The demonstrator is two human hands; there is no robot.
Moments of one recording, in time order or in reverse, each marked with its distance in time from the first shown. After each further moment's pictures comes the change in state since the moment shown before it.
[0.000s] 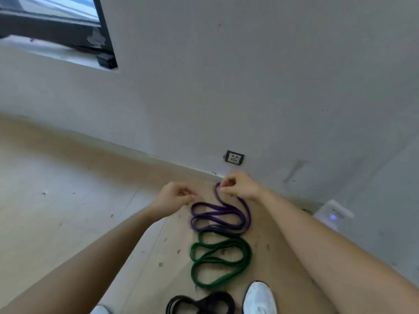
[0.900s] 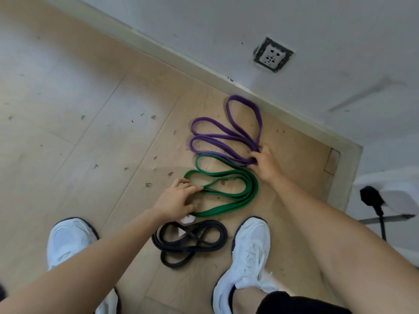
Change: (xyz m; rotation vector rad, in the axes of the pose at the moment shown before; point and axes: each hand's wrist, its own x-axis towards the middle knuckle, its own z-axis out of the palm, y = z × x) left_hand -0.032 -0.221 0.208 0.331 -0.339 -0.048; right_hand 0.051 0.264 0.153 -0.455 -0.066 0.226
